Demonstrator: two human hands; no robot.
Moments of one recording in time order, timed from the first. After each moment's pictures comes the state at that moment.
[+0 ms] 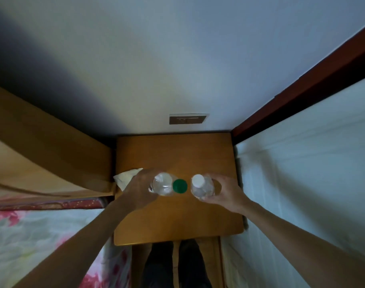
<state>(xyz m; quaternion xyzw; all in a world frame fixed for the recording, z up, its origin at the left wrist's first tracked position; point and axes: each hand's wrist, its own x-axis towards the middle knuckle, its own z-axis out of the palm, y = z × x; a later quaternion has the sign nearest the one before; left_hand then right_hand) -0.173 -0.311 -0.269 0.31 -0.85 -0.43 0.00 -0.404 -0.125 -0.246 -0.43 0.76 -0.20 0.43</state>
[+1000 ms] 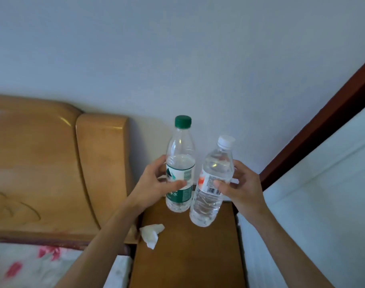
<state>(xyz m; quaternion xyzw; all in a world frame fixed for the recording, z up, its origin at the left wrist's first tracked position) -0.151 -0.339 0.062 0.30 -0.69 -0.61 0.24 -0.344 -0.196 0.074 -0.40 0.63 -0.60 0.30</state>
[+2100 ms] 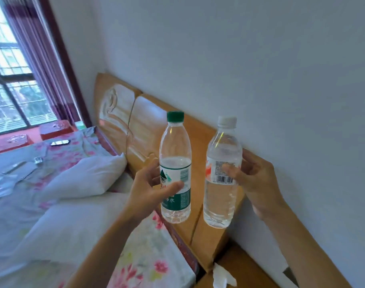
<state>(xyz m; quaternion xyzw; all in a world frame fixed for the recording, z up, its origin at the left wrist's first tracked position) 0.067 -0.208 0.183 0.51 -0.55 -0.33 0.57 -0.161 -0.275 0.209 -0.62 0.29 -0.52 0.52</state>
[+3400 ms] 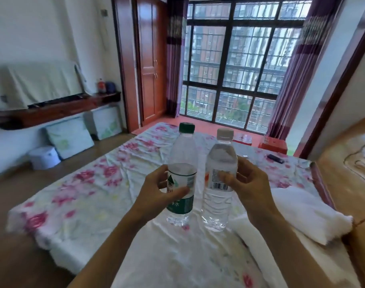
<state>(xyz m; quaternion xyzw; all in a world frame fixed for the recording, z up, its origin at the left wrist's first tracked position) 0.410 0.345 0.197 0.75 -0.18 0.02 0.63 0.362 0.123 0.237 -0.72 -0.03 -0.18 0.67</state>
